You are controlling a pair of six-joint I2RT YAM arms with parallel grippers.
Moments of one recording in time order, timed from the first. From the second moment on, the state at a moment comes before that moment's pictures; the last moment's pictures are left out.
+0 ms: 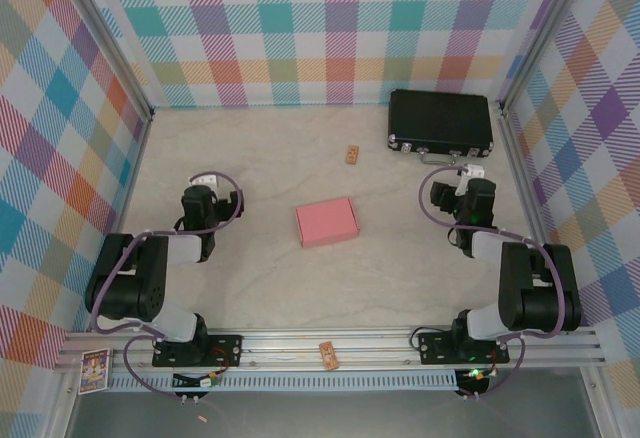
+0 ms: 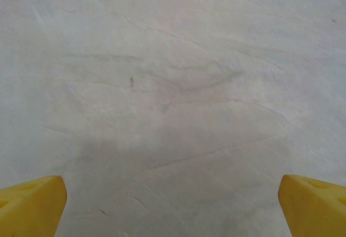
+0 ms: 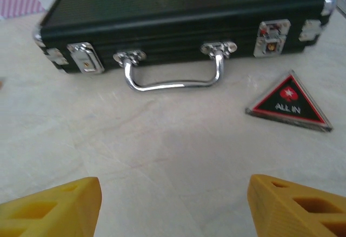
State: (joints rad) left arm -0.05 1.53 0.45 0.58 -0.11 -0.09; right arm -0.05 1.43 0.46 0.52 -0.06 0.12
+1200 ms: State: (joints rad) left arm -0.05 1.58 0.42 0.74 -0.01 -0.09; right arm -0.01 1.52 0.37 0.78 -0.06 0.10
